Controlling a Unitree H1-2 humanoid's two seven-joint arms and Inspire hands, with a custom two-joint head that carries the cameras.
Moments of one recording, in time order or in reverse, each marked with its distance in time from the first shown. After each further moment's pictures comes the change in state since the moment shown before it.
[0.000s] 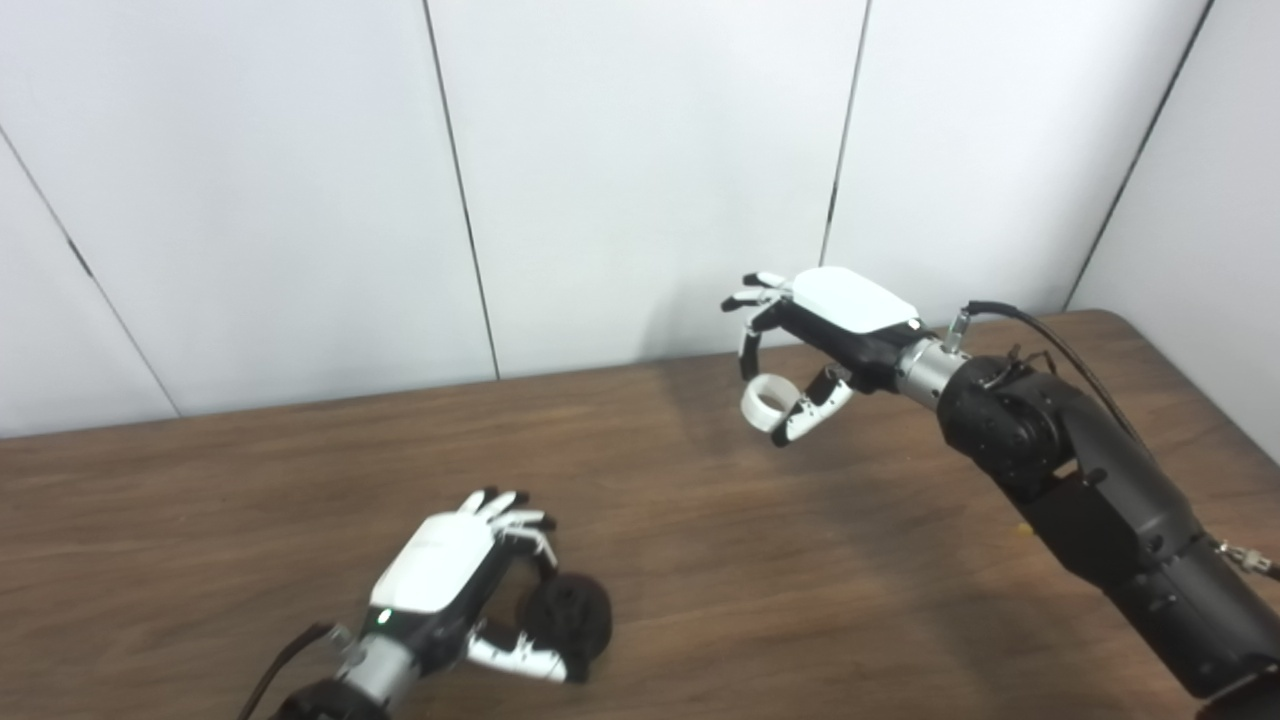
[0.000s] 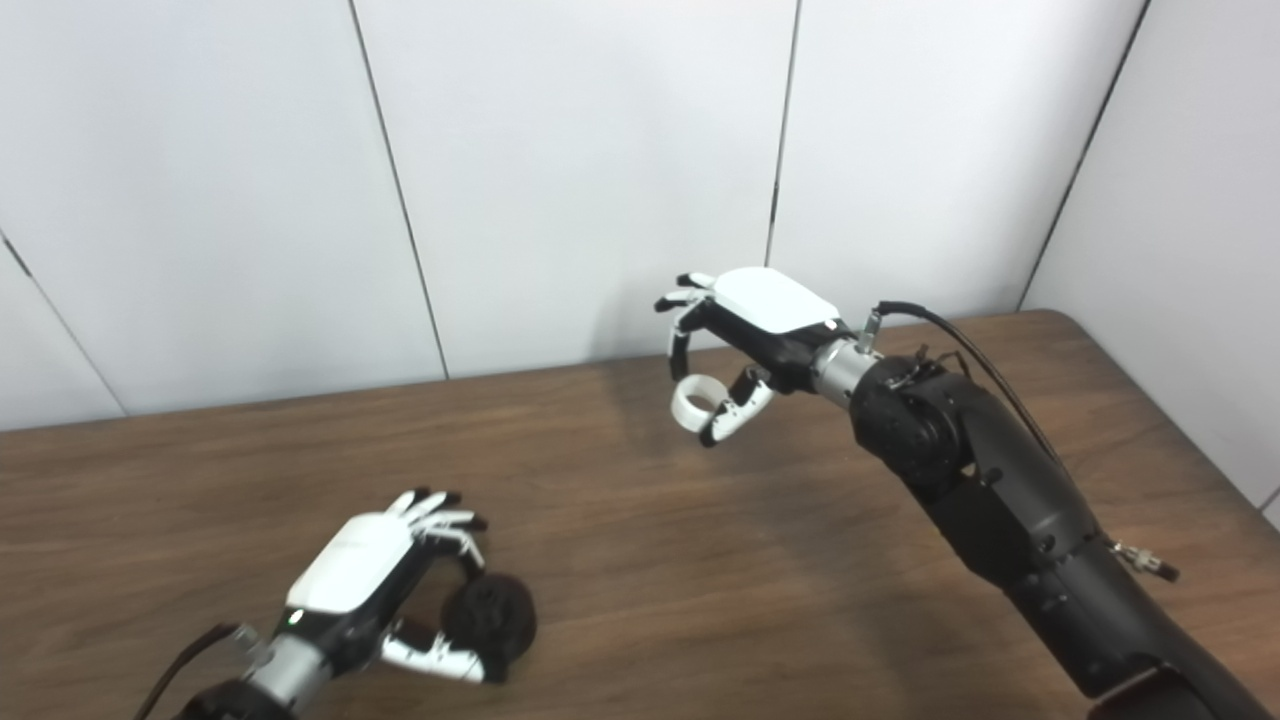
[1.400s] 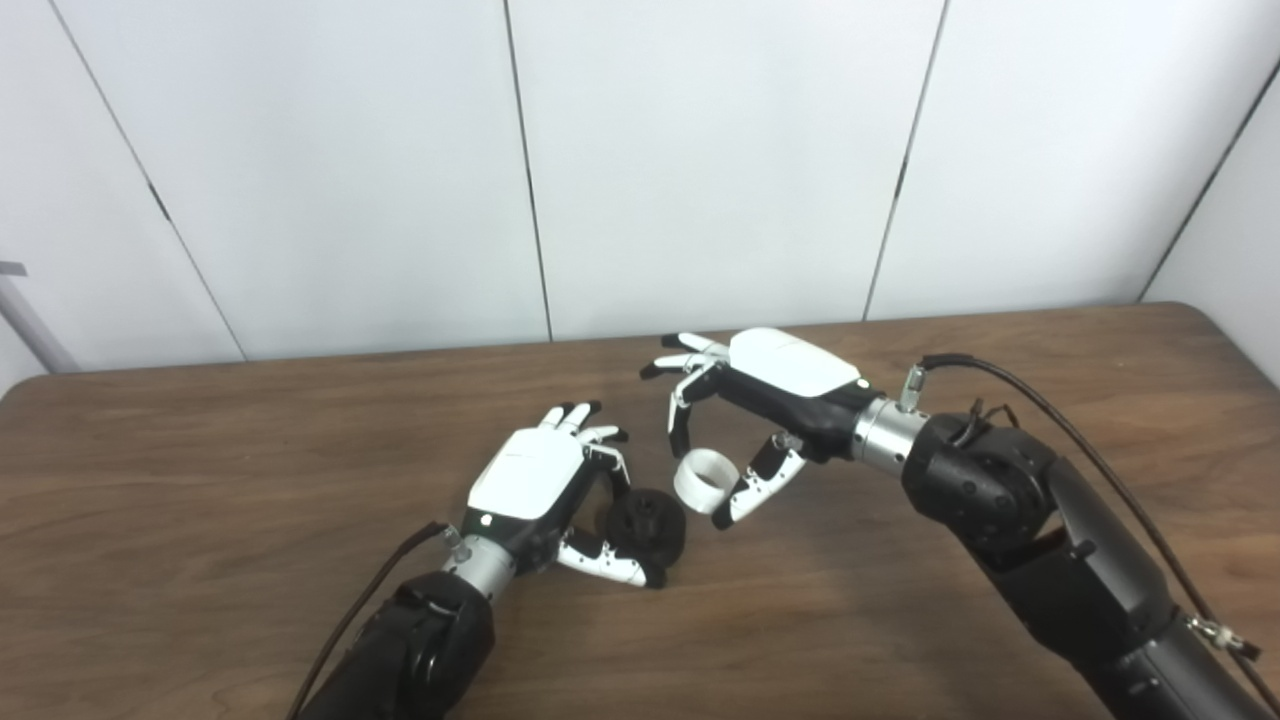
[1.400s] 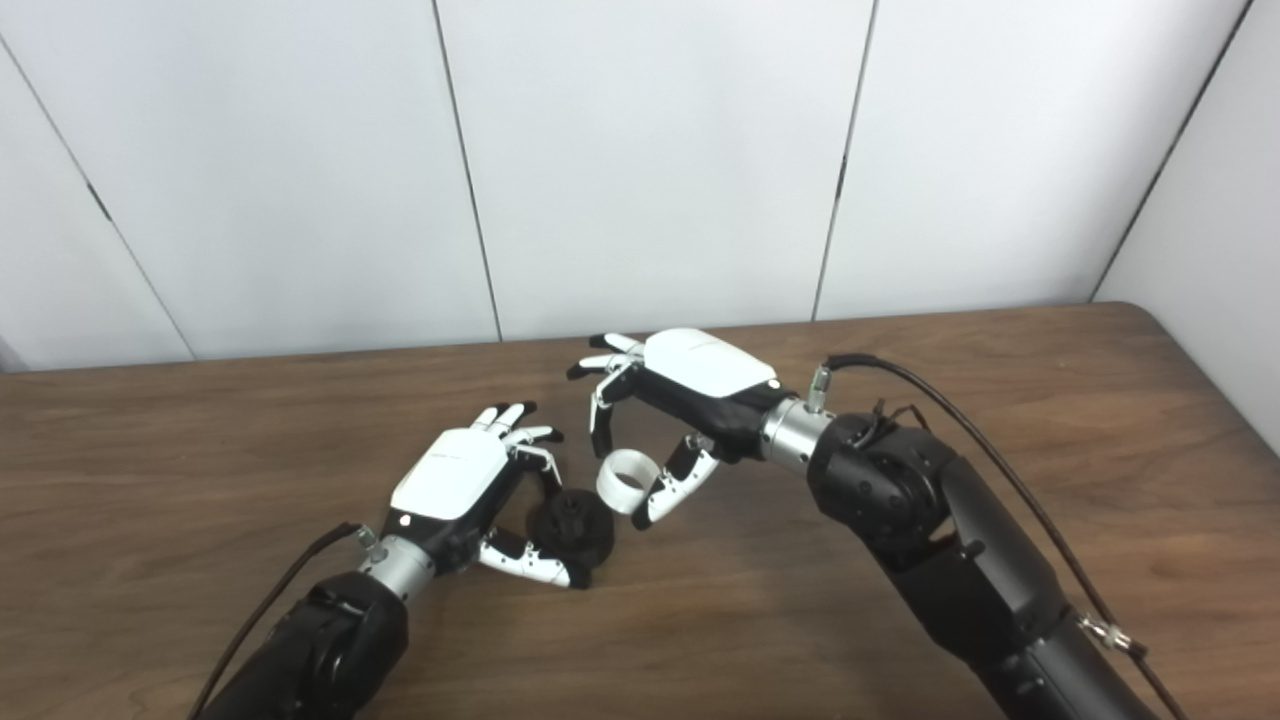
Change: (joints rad) left arm -0.105 -0.022 -0.134 0.129 0.049 0.096 0.138; right arm 0.081 0.143 0.049 -0.147 0.044 0.002 0.149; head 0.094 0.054
